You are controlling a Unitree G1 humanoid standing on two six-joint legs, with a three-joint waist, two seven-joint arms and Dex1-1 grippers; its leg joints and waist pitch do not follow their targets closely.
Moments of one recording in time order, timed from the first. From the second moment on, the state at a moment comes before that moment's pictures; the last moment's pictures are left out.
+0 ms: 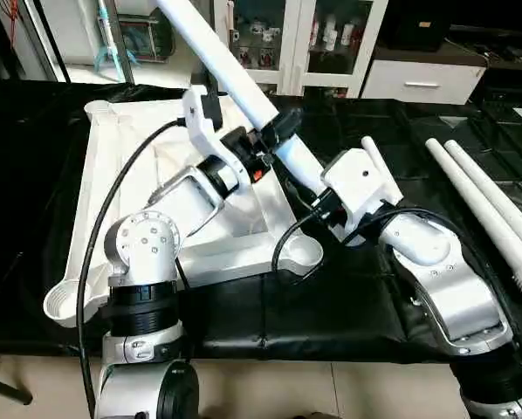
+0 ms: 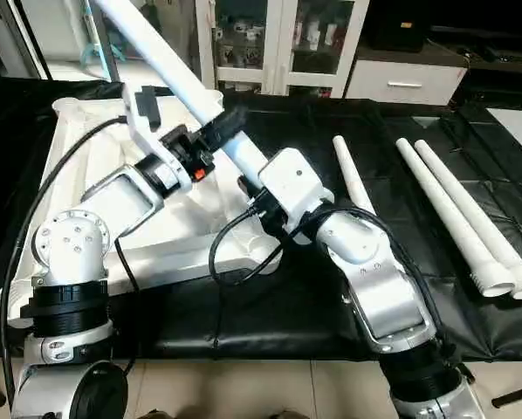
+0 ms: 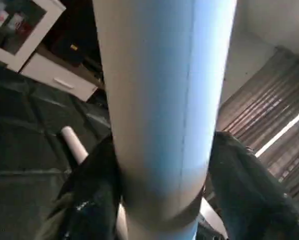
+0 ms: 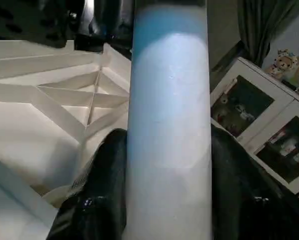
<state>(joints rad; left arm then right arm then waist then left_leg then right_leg) -0.67 -0.08 0.26 -0.03 -0.76 0.88 -0.23 -0.40 -0.35 0.24 -0.22 -0.01 0.37 0.42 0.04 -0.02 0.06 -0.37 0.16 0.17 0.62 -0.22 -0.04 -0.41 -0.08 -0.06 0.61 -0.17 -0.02</state>
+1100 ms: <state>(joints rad) -0.68 0.03 0.26 0.01 -0.70 0.76 -0.25 -0.38 -0.32 0.18 -0.30 0.20 0.40 0.56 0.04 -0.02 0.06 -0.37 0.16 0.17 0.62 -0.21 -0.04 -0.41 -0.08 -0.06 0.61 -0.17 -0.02</state>
